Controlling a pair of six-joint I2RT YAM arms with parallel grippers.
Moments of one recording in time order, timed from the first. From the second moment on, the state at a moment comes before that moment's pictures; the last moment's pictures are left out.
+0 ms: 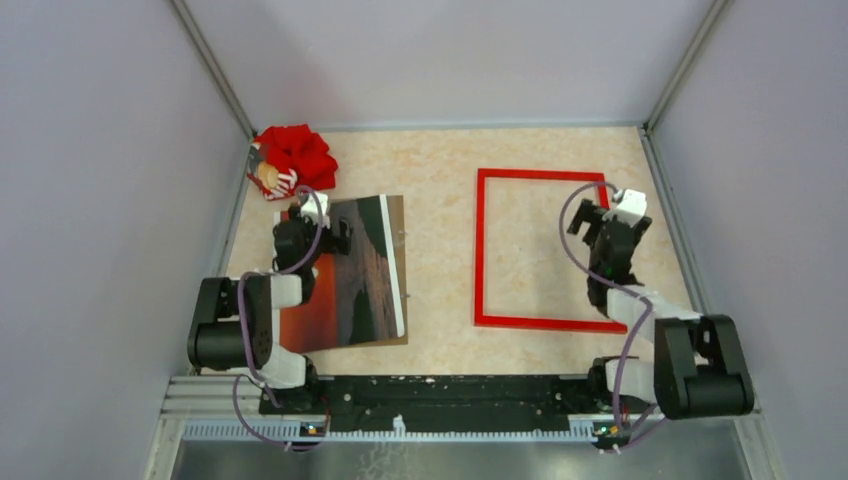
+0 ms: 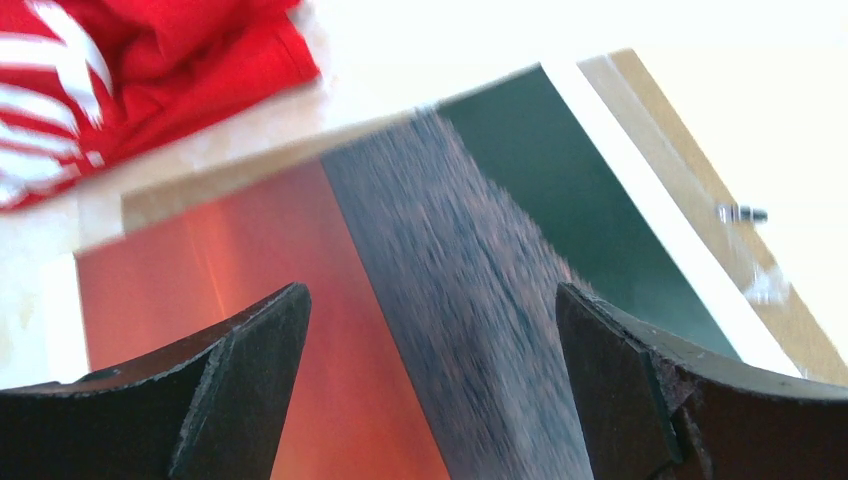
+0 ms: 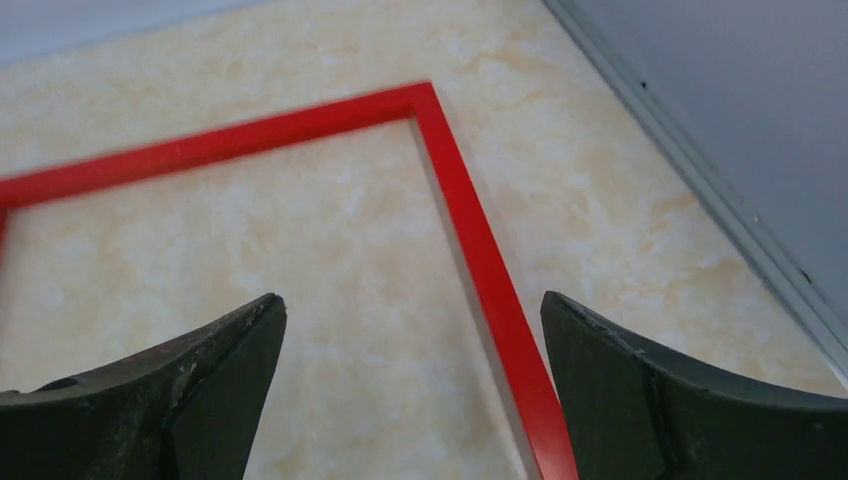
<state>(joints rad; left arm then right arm) 0.03 1.52 0.33 0.94 0.27 0.10 0.06 1.29 0.26 0.86 0.35 0.10</state>
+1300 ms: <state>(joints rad) 0.12 1.40 0.96 -0.42 0.53 0.23 0.75 1.86 1.14 -0.27 0.51 0.56</state>
